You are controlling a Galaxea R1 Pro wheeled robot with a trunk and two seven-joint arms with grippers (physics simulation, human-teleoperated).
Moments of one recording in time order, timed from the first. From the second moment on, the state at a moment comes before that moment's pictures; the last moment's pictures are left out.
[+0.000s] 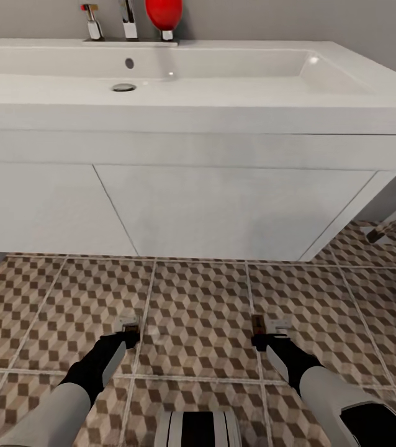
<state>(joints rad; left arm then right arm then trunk) -0.67 -0.01 -0.06 -0.58 0.16 0.40 0.26 -0.80 0.01 0.18 -0.24 -0.17 0.21 -0.18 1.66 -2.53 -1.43</state>
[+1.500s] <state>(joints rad) -0.67 -0.04 -0.06 -0.84 0.16 0.44 0.25 -0.80 0.02 0.18 -0.49 -0.17 0.37 -0.23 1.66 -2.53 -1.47</state>
